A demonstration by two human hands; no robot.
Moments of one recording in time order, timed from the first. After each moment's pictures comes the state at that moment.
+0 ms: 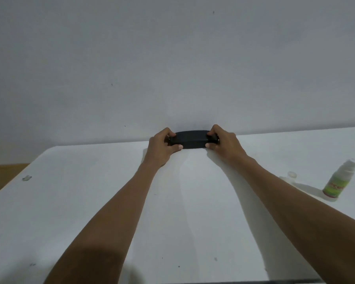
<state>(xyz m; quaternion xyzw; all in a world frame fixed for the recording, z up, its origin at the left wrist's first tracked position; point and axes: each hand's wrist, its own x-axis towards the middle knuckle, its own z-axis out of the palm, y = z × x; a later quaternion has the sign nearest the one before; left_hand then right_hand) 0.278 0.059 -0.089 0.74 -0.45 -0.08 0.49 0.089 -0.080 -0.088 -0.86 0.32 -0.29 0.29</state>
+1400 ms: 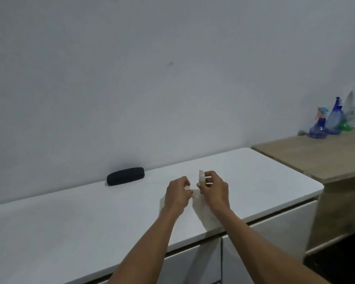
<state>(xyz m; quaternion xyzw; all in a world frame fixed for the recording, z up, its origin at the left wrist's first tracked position) -0.027 0.032 -0.078 0.73 -0.54 -0.10 0.40 -0.158 0.008 -0.072 -0.64 0.49 -0.48 0.35</state>
